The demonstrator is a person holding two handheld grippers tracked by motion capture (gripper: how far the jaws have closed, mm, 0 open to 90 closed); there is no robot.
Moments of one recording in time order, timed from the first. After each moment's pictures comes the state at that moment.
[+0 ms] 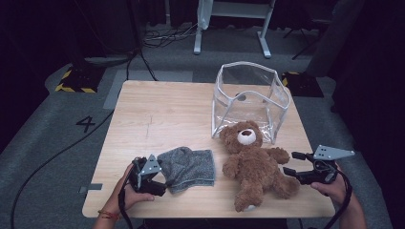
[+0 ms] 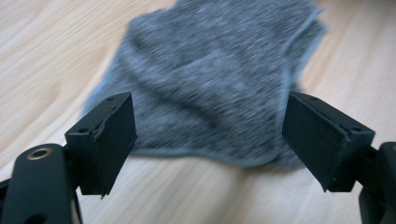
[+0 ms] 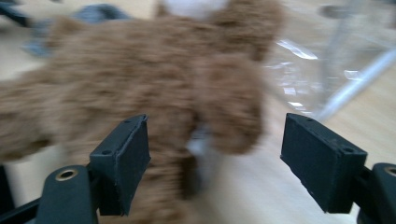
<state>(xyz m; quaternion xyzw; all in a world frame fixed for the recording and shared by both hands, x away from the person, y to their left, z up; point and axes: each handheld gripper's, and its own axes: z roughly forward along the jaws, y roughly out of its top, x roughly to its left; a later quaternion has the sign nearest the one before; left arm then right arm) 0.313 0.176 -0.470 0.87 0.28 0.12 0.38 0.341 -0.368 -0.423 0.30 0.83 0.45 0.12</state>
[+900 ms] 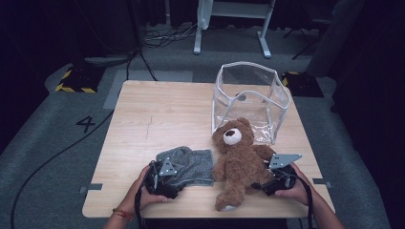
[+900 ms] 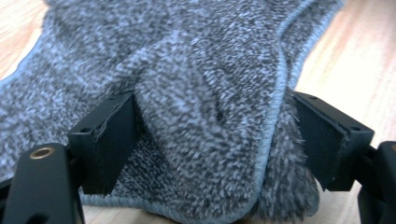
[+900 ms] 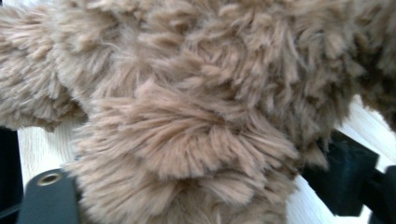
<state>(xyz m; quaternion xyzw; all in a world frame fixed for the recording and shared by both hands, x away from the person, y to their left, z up) 0.324 0.145 -0.499 0.89 0.30 0.10 0.34 0.348 -0.272 -0.468 0.22 0.89 0.39 0.07</state>
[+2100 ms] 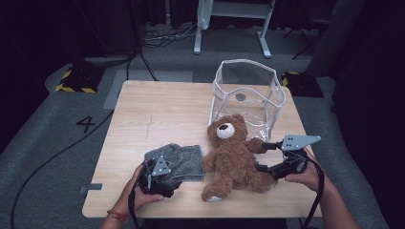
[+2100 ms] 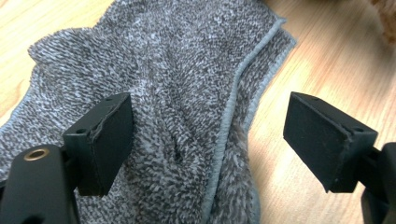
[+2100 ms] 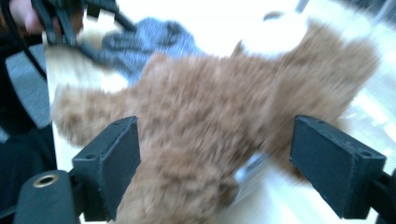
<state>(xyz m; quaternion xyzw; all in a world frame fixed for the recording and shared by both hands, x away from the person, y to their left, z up) 0.316 0.157 -0.483 0.88 0.30 0.13 0.35 0.358 -0.272 -0.383 0.21 0.86 0.46 0.10</state>
